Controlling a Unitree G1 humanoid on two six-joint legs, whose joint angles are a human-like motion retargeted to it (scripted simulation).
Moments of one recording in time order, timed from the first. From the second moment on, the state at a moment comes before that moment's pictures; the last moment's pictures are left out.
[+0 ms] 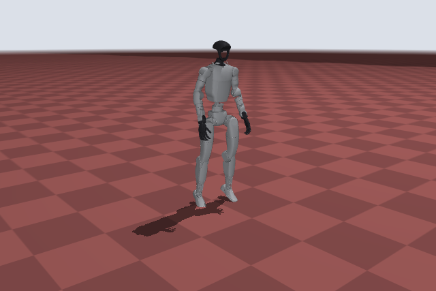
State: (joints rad) left arm 0.01 0.28 -0.29 1.11 0.06 0.03 0.10; right arm 0.13 -0.26 0.26 0.91 0.13 -0.01 -0.18; waist 0.14 -0.07 0.06; left_leg 0.06 0.03 0.11 0.01 0.32 -0.20; right_leg 0.10 -0.08 -0.04 0.00 0.43 0.23
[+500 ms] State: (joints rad) left arm -0.02 0.24 -0.29 1.11 0.04 0.09 0.19; right arm 0.07 -0.29 0.30 0.93 0.08 0.03 -0.28; waist 0.13 -0.07 0.09; left_leg 0.04 -0.01 0.06 0.23 0.05 -0.13; right_leg 0.04 -0.10 -0.05 0.22 0.17 0.13
